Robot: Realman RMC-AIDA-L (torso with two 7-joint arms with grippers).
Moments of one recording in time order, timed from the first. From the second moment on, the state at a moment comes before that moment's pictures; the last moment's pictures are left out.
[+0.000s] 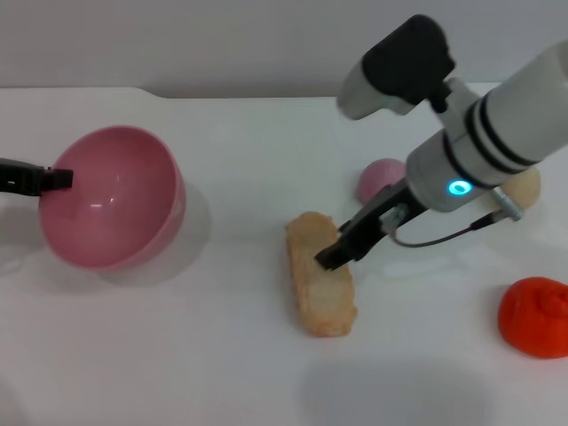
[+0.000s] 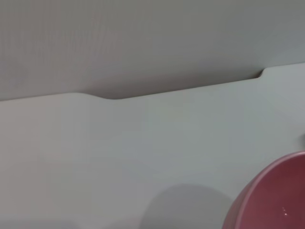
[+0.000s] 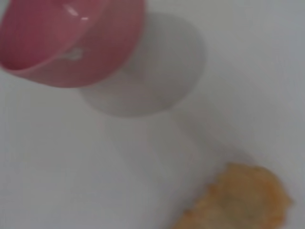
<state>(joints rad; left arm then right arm) -0.51 -1.89 0.83 0.86 2.20 1.33 -2.09 0.77 2.08 -1.58 -1.12 -2.40 -1.33 2.64</state>
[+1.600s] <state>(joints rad) -0.51 -1.92 0.88 0.85 2.25 1.26 -2.06 0.81 2.08 -1.68 -0.95 -2.23 -1.14 2.64</state>
